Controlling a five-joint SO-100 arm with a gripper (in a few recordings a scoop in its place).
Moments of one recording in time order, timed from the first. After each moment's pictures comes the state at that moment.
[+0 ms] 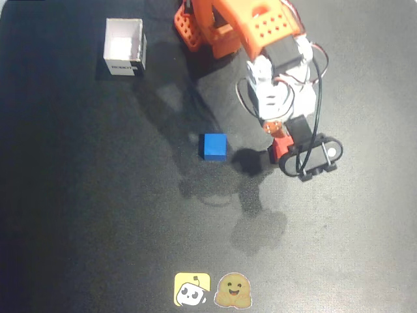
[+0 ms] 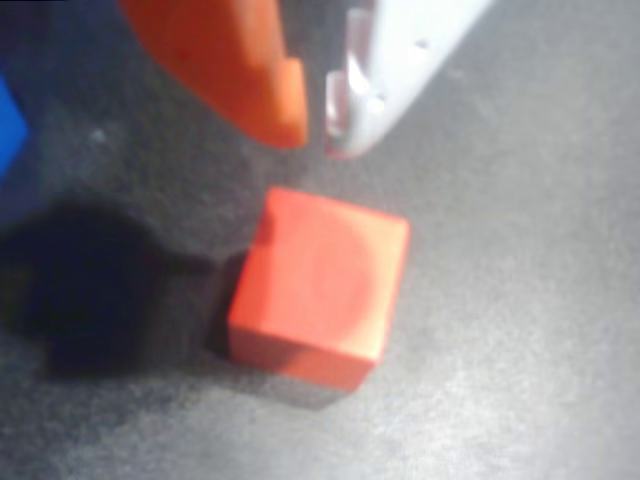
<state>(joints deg) -26.3 103.8 108.5 74.4 97.6</state>
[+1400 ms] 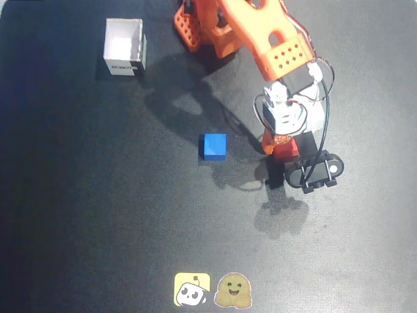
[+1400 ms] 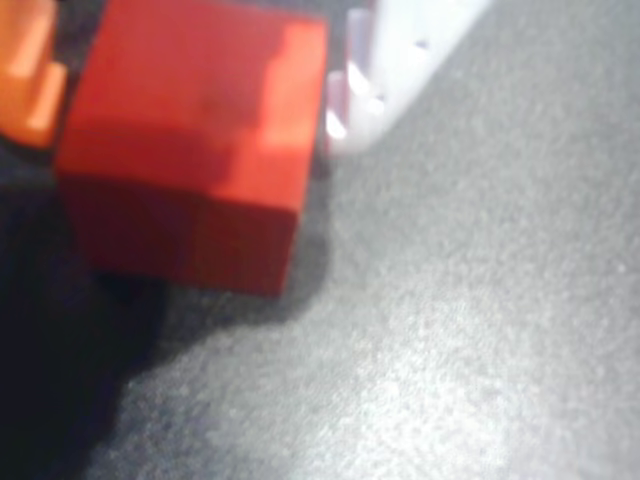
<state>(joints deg) -32.4 93.2 119.6 54.2 109.0</state>
